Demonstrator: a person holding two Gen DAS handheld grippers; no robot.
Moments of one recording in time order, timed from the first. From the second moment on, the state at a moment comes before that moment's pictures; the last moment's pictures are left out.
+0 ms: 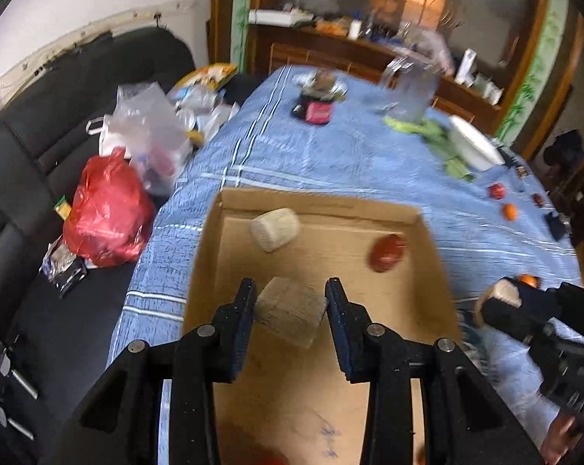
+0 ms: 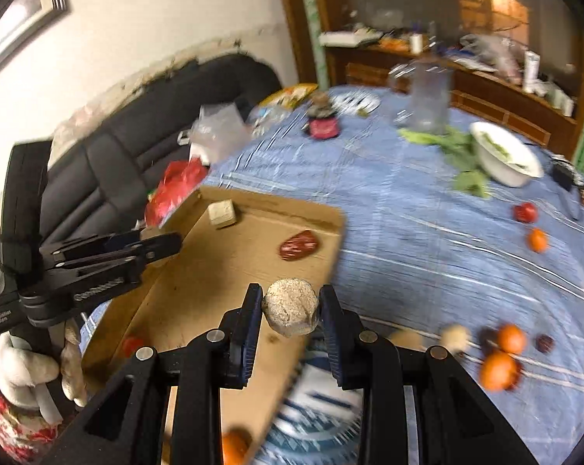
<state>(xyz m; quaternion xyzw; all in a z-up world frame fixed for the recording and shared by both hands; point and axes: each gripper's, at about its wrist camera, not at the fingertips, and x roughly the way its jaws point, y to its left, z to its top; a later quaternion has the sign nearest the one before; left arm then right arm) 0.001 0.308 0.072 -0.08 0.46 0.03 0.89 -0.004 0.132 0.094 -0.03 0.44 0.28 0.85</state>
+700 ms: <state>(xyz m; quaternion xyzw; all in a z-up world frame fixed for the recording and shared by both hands) 0.044 0.320 0.036 -0.10 0.50 0.06 0.86 0.040 0.191 0.022 -0.10 0.49 0.26 0.82</state>
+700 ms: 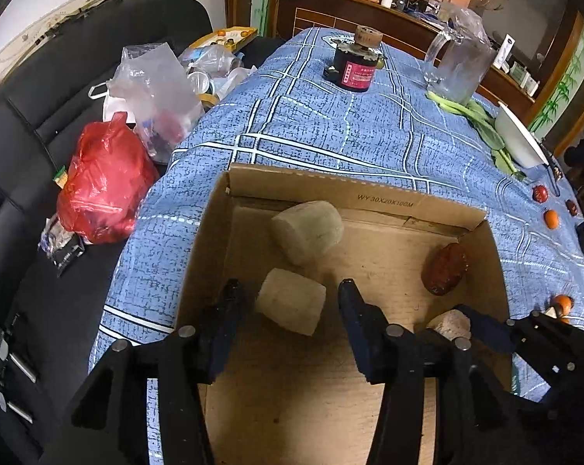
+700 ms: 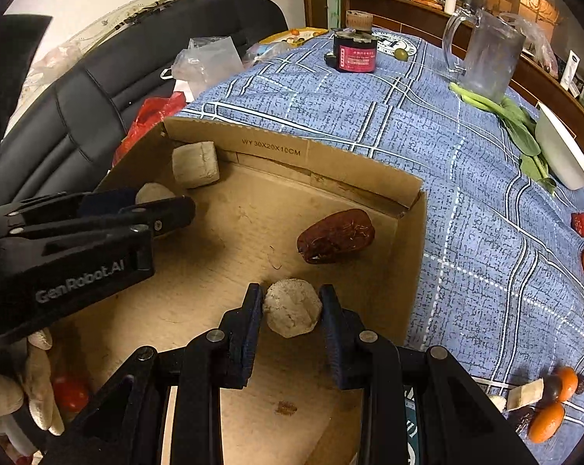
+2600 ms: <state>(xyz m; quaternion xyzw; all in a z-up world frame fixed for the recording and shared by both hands) -0.147 0.091 0.072 -0.02 0.41 -0.09 0.91 -0.132 -0.105 0.038 0.18 0.39 0.08 0.90</state>
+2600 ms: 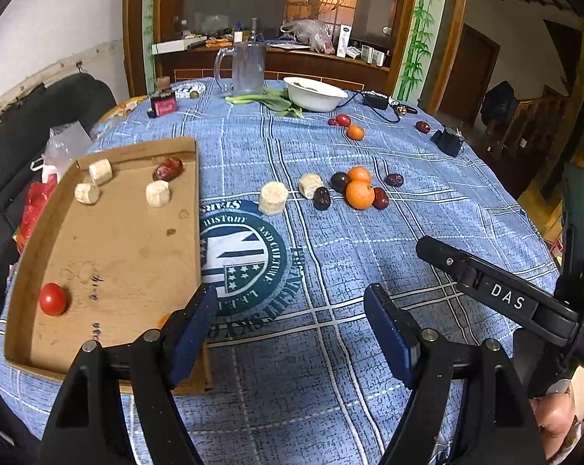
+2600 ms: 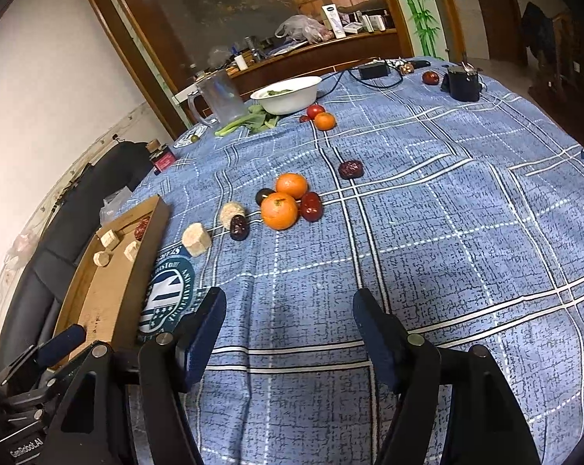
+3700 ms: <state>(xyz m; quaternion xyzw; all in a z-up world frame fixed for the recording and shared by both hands) 0.026 0.072 0.023 0.05 0.50 -0.08 0.86 -0.012 -0.061 0.036 -0.01 0.41 0.15 0.90</state>
